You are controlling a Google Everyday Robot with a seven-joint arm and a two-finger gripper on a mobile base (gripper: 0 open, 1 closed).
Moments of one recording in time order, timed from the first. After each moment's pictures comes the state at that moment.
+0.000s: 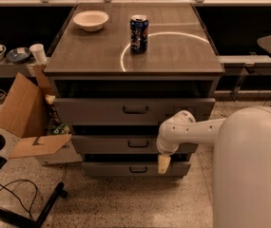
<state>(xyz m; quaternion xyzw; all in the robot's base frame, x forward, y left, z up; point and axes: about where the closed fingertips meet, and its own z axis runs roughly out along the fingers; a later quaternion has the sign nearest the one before) 0.620 -0.130 0.426 -0.67 0.73 -0.03 0.12</state>
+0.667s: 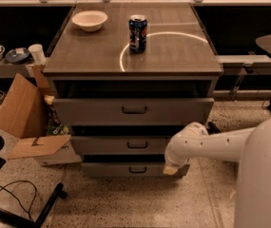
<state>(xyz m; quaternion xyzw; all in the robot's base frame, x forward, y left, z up) 0.571 -0.146 0.428 -0.64 0.75 -0.02 0.13</state>
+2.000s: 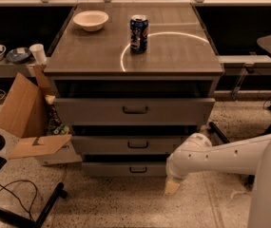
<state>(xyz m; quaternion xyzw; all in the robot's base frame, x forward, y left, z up) 0.506 -0.151 0.429 -0.63 0.77 0.00 0.11</state>
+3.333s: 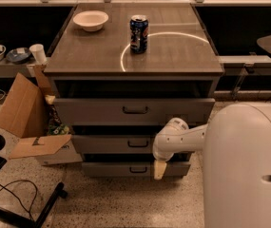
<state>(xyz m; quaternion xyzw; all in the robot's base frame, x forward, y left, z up) 0.609 -0.114 0.406 -0.67 0.73 -0.05 0.13</state>
